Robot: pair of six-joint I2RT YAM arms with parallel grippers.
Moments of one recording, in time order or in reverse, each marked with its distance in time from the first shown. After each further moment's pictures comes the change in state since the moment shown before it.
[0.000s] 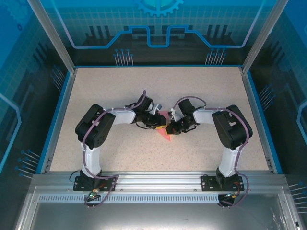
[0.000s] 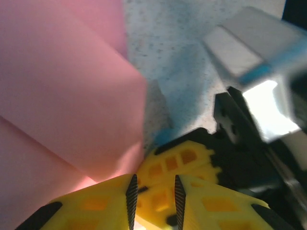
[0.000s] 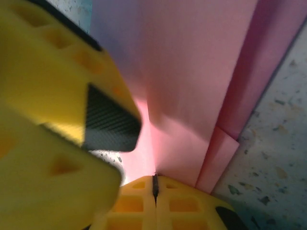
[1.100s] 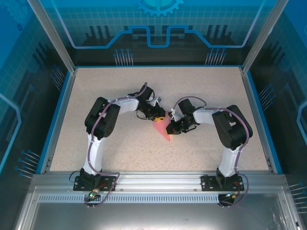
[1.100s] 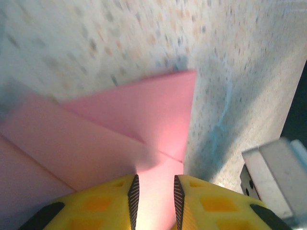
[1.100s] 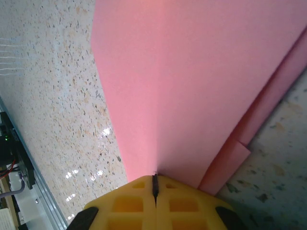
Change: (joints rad) left arm 0.089 0.206 0.350 -0.307 -0.032 0.157; right arm 0.000 -0.003 -0.002 -0.003 0.005 -0.001
